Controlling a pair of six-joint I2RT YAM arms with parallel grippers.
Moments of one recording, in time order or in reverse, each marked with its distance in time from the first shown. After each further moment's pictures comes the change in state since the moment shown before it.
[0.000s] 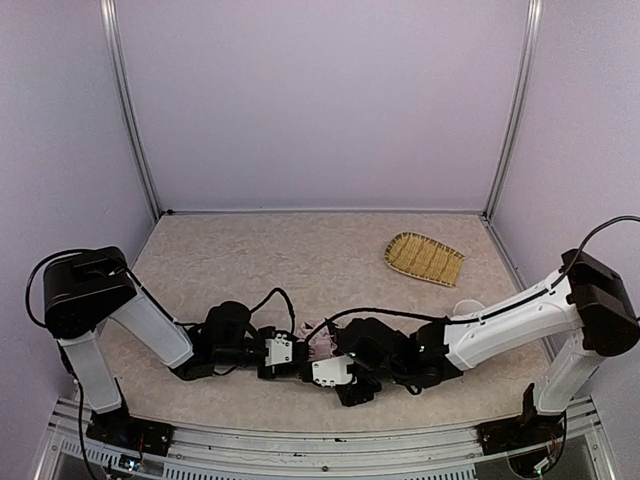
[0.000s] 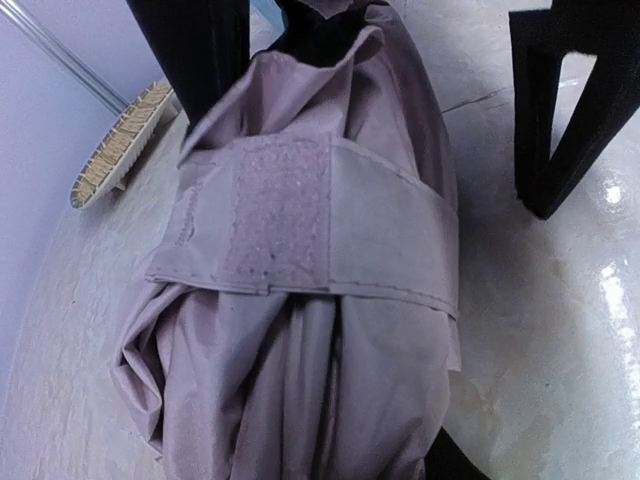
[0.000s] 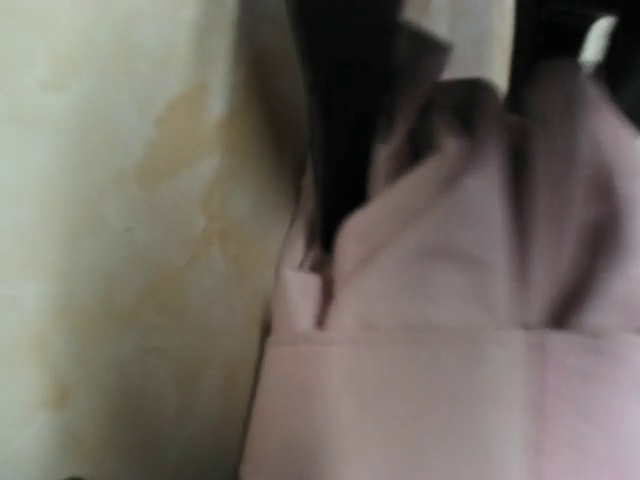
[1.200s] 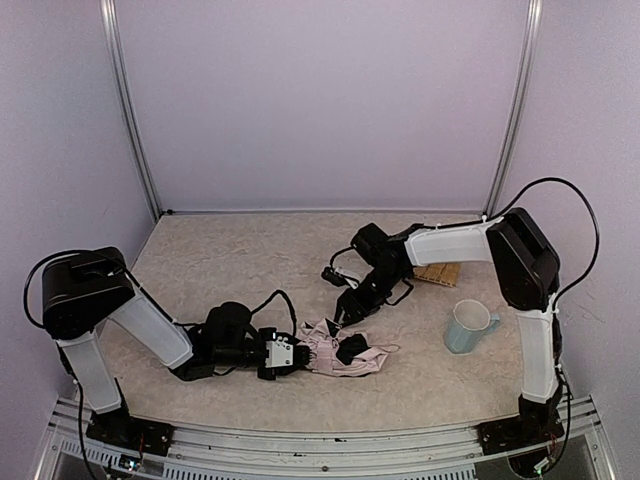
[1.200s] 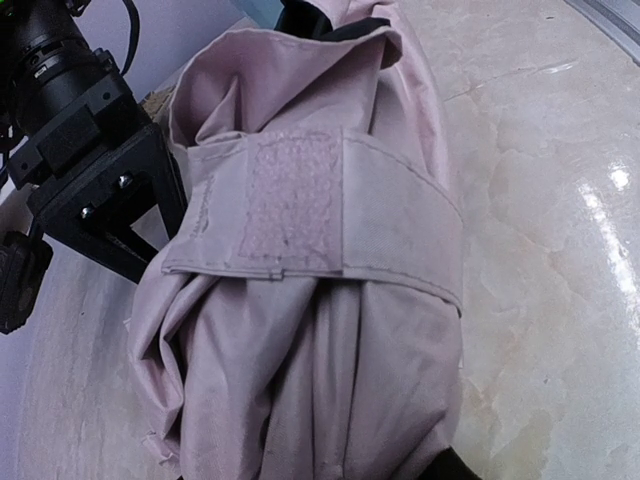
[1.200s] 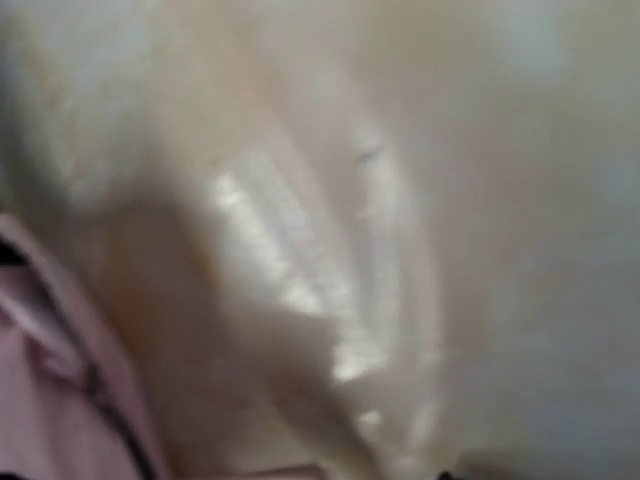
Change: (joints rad) left arm -0.013 -0.009 0.000 -0.019 -0.018 0.060; right arm -0.584 0.429 0.650 -0.600 -0.859 0.622
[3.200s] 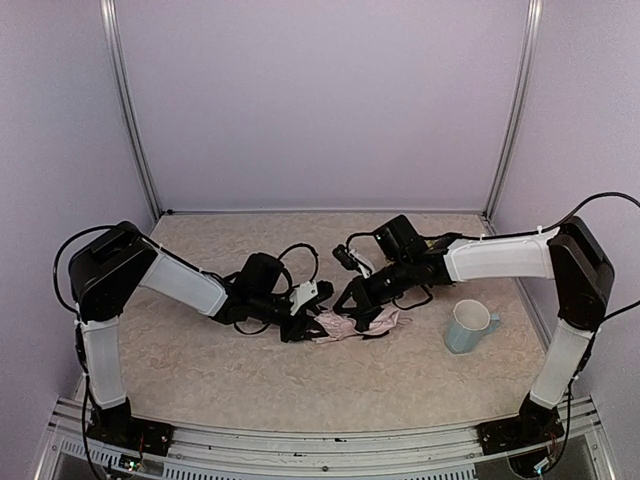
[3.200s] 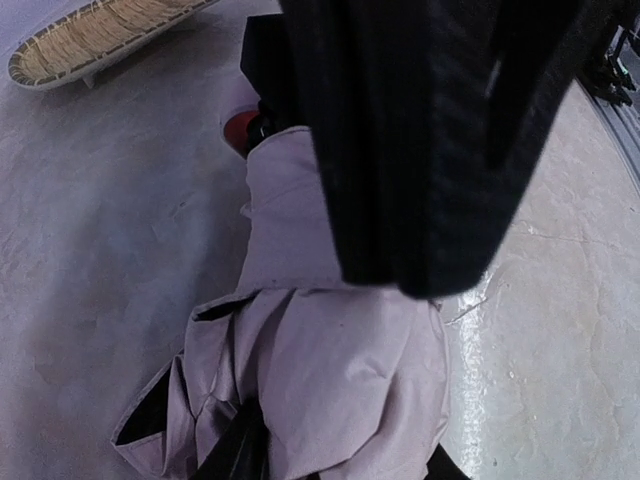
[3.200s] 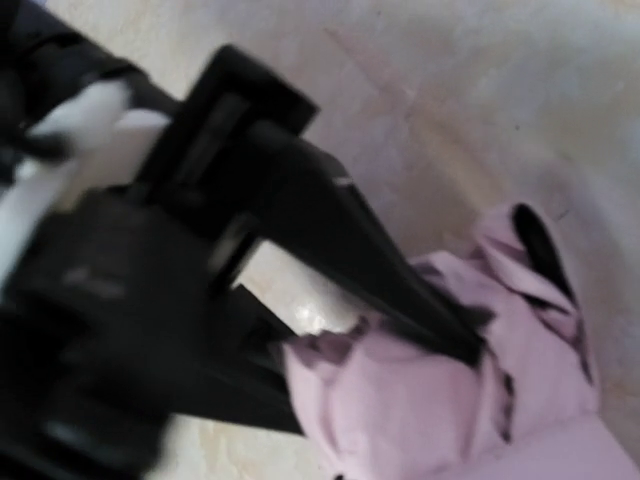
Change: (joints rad) left arm 0.175 0.179 0.492 -0.525 0.281 -0.428; right arm 0.055 -0.344 -0.344 0.403 -0.054 0.335
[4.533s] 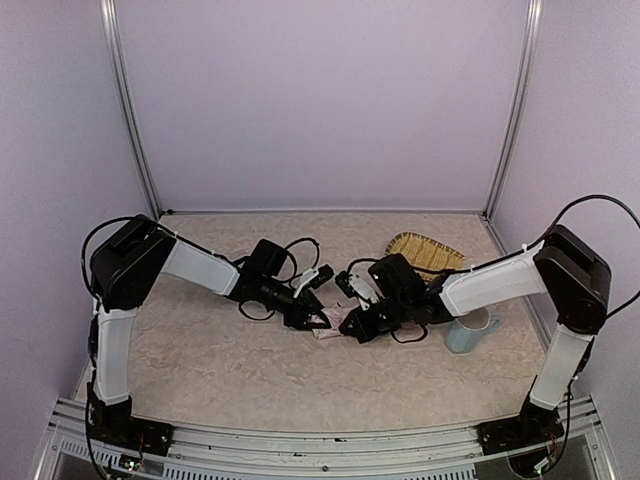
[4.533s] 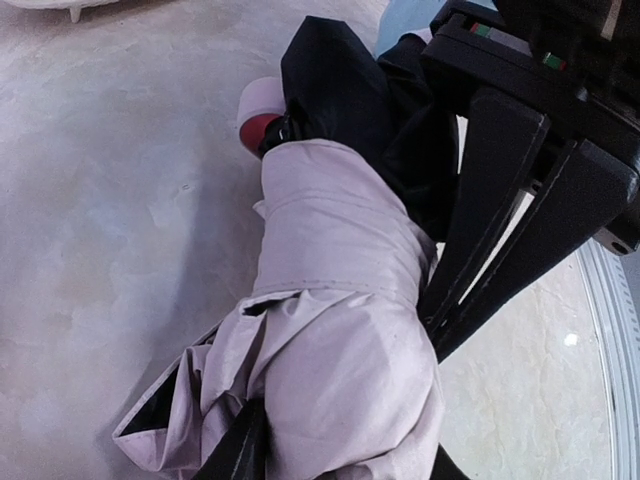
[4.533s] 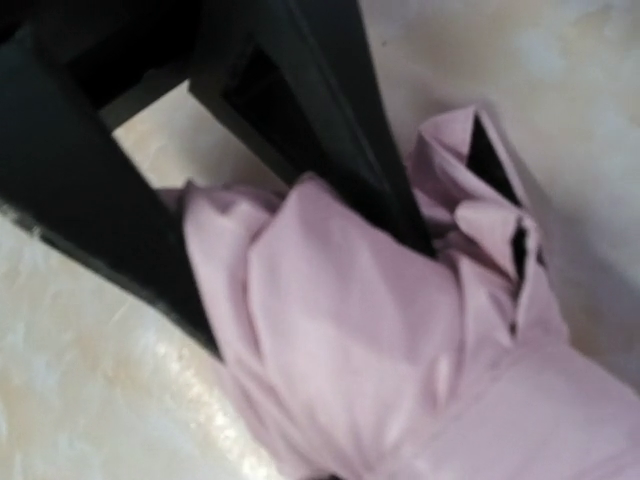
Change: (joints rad) left arm 0.090 0.163 0.243 -0.221 0.262 -0.164; right arm 0.096 0.015 -0.244 0.248 0.330 -0.050
